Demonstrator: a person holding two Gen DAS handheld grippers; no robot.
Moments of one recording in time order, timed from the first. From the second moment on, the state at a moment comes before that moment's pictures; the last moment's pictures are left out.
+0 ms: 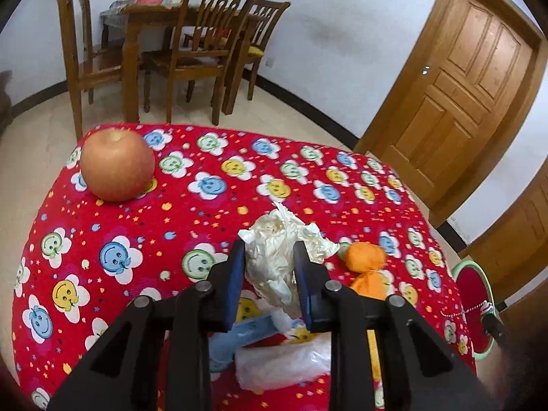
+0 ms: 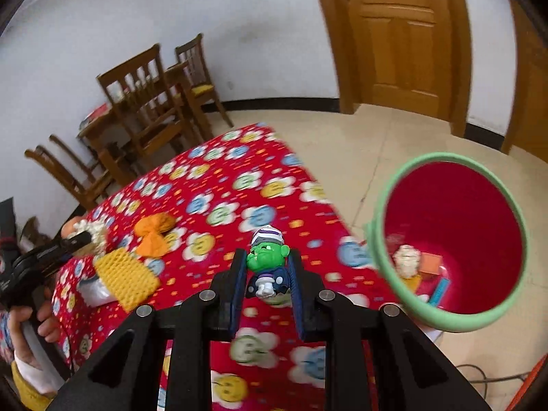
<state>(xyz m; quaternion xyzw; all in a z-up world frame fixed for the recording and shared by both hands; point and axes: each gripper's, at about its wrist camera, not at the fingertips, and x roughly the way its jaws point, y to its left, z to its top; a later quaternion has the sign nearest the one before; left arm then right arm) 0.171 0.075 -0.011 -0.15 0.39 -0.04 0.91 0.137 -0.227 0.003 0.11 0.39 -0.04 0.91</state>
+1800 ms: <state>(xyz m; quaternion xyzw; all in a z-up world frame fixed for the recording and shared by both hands) 0.114 -0.211 0.013 -0.01 0.44 -0.28 0.85 0.024 -0.405 0.015 0.21 0.32 -0.20 0.90</state>
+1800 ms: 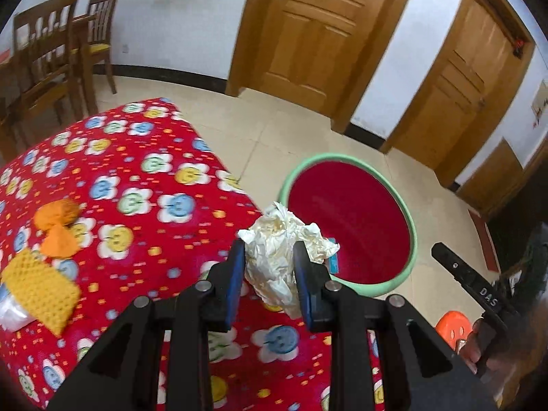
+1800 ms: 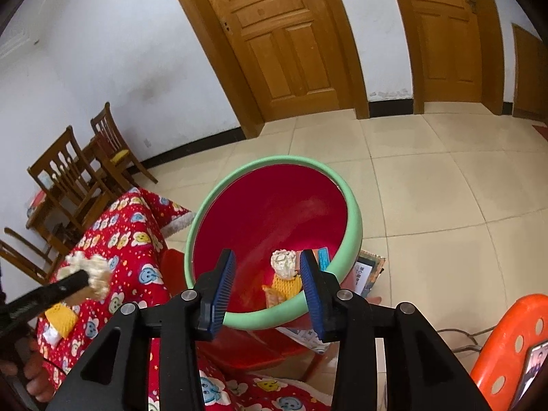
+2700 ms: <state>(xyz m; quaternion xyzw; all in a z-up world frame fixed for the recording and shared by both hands) 0.132 -0.311 -0.028 0.06 0.47 -0.30 0.83 -0.012 -0.433 0.004 0.26 0.30 -0.23 0.89</state>
